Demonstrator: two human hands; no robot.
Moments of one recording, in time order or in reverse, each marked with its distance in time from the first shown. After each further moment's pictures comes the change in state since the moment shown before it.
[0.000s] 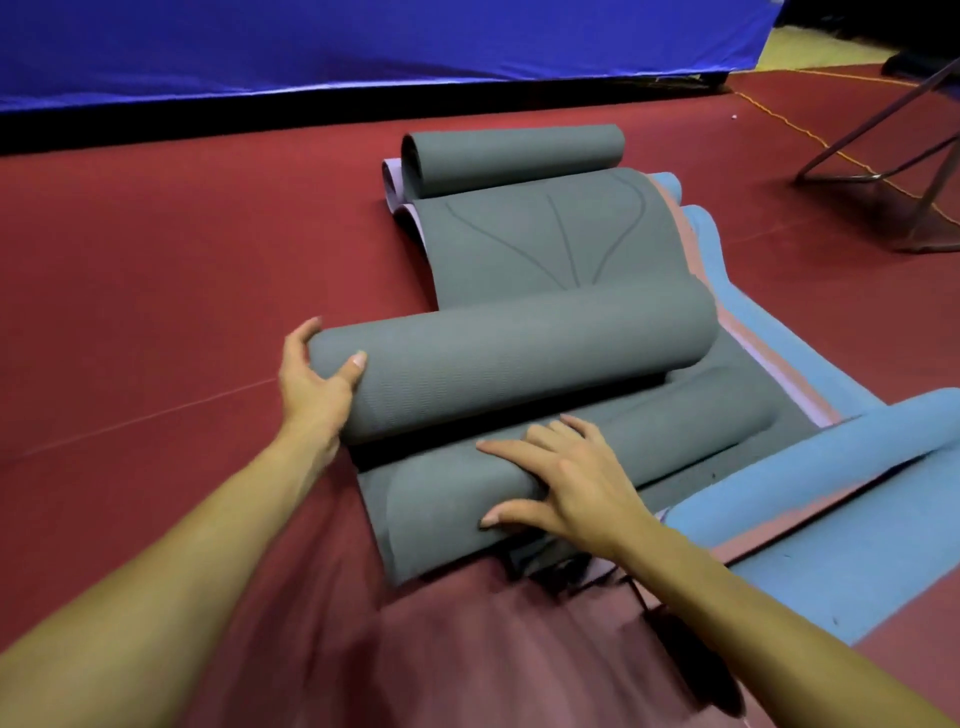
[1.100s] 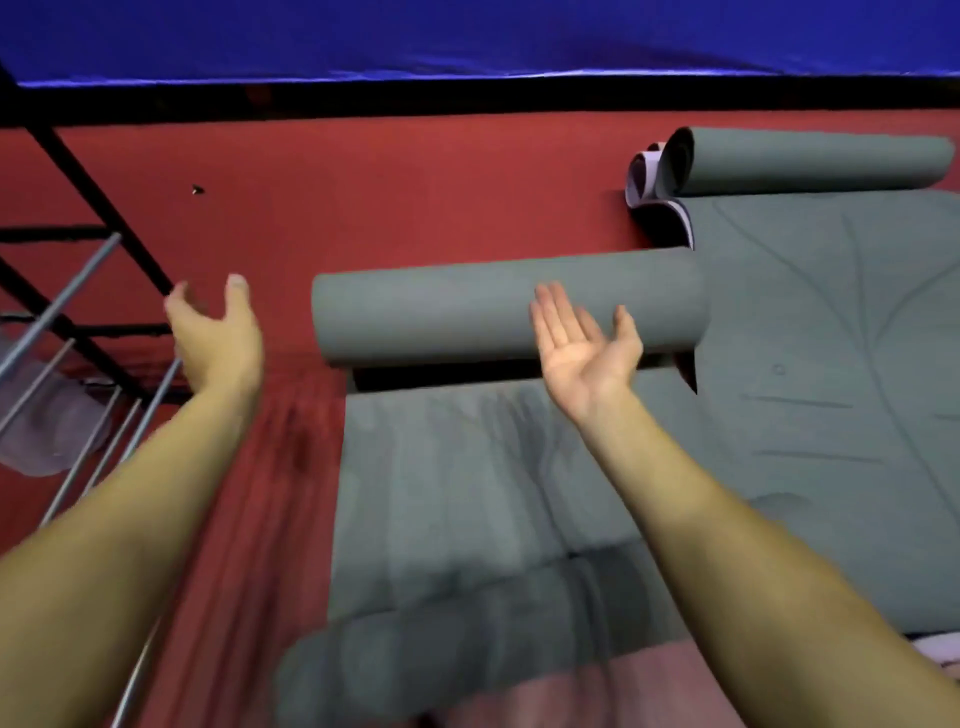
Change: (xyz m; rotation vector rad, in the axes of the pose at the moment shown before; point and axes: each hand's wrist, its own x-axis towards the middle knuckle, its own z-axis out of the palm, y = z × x) left_hand 0.087 -0.048 -0.418 0.202 0.726 -0.176; right_hand 0.255 -0.234 0.086 2.405 0.327 1.051
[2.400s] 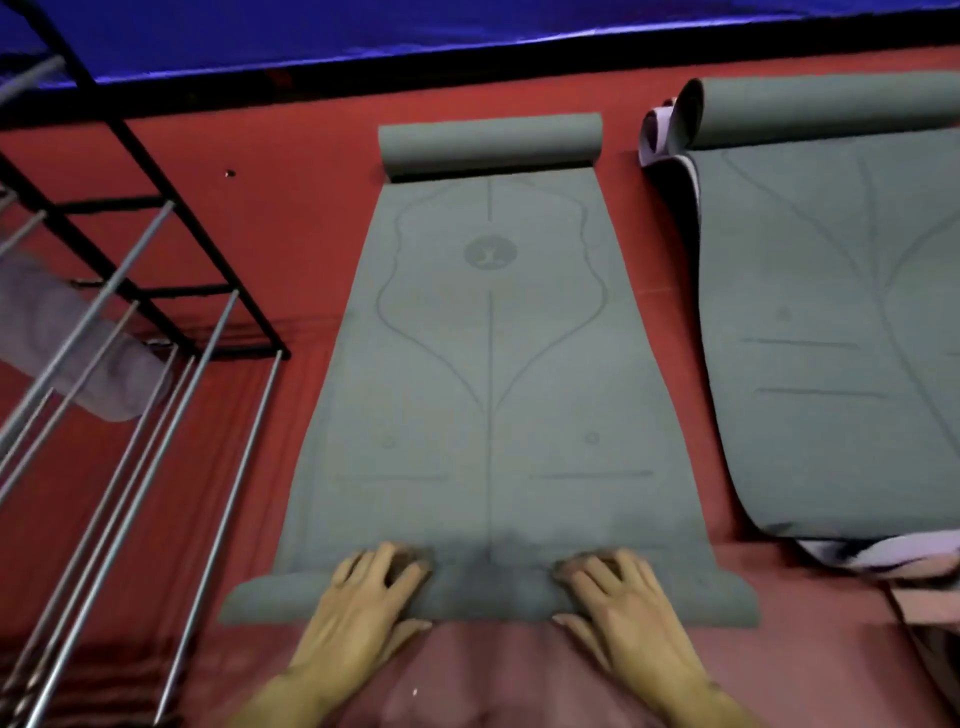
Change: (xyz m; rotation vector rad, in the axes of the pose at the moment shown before) left_hand -0.297 -0.153 -0.163 0.979 -0.983 0.961; right_hand -0.188 0.015 -0.307 -2.460 -0.681 -0.804
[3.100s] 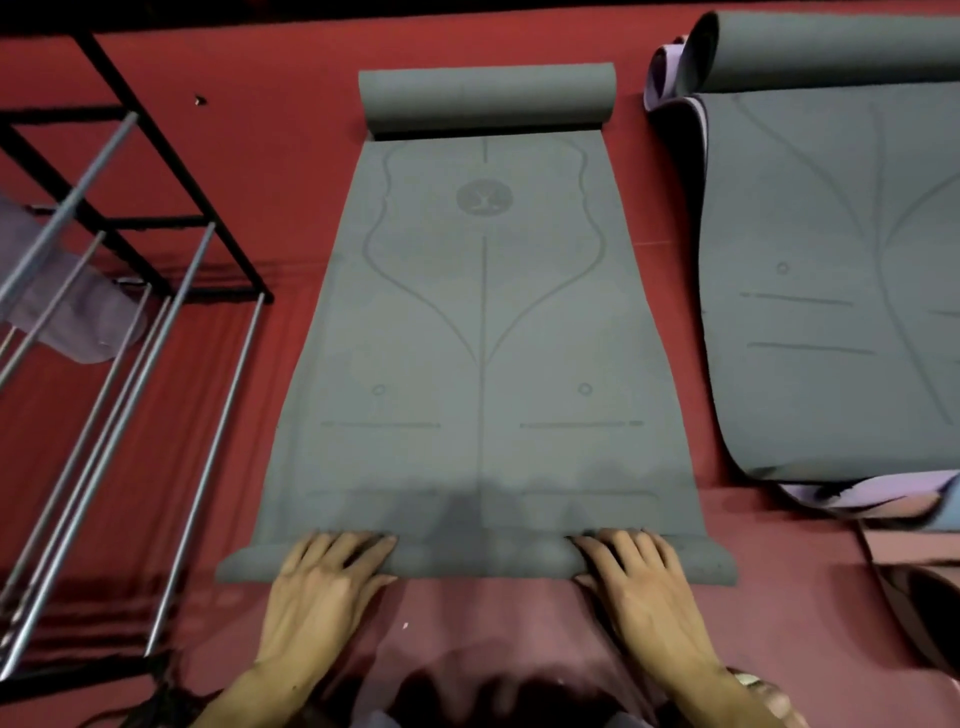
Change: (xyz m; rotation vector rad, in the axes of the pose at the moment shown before) left_hand -0.047 0.003 0.028 0.027 0.238 -0.140; right_hand -0.053 0.004 0.016 -0.102 0.017 0.141
